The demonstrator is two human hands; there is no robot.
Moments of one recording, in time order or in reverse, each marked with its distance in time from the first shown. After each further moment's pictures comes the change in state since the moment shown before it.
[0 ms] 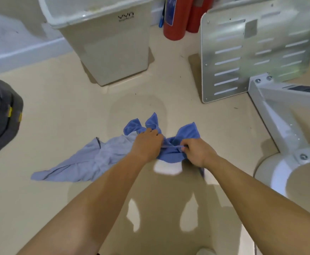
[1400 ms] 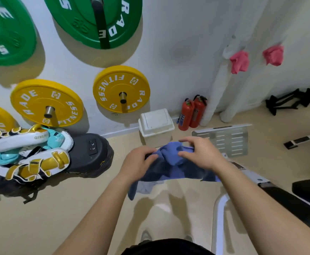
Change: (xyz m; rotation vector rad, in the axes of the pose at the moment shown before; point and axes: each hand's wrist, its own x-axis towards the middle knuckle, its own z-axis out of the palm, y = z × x) left_hand -0.523 0.081 -0.709 -0.751 0.433 -0.235; right_hand -0.633 -0.358 -0.487 0.090 0.327 -0.315
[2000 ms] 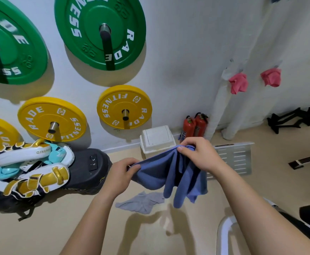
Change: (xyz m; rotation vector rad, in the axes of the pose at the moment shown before) left_hand 0.004 -0.008 -0.044 -0.113 0.148 -0.095; right_hand 0.031 -0.022 -0.045 0.241 0.140 -0.144
